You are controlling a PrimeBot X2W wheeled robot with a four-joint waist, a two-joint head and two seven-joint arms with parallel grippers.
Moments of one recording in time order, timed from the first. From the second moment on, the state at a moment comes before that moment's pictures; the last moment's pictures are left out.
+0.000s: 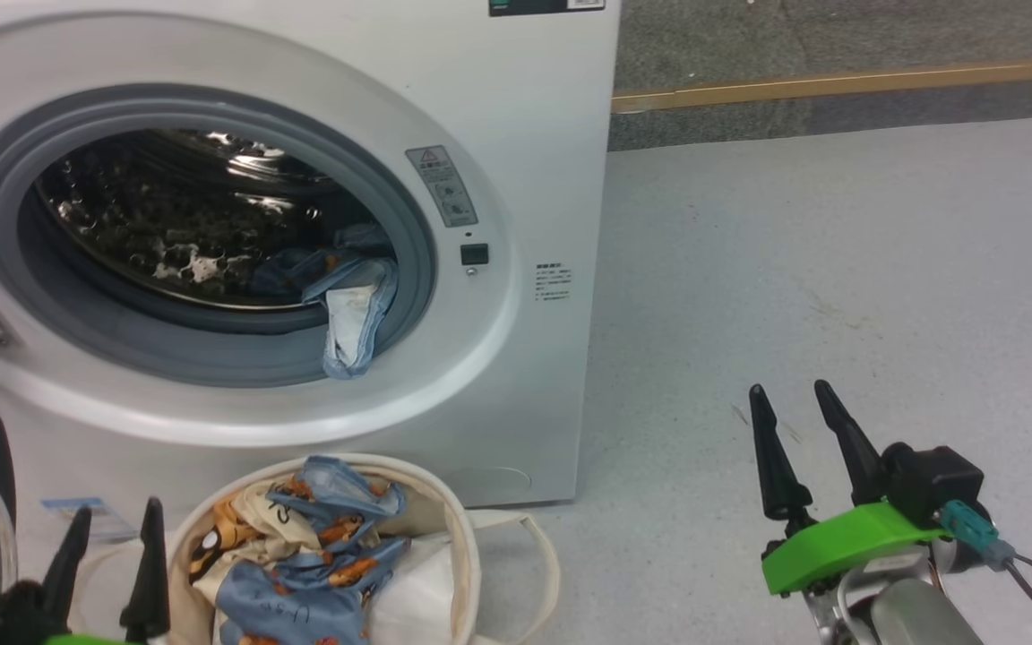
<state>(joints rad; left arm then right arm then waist) -0.04 0.33 -0.04 0.30 -0.46 0.00 -0.25 -0.17 -0.11 0.21 0.27 0.33 0.13 -0.25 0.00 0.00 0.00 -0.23</state>
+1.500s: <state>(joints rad) -0.02 0.35 -0.05 0.25 -0.49 0.01 -0.22 -0.17 -0.11 0.22 0.27 0.33 0.13 -0.25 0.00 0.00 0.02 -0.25</state>
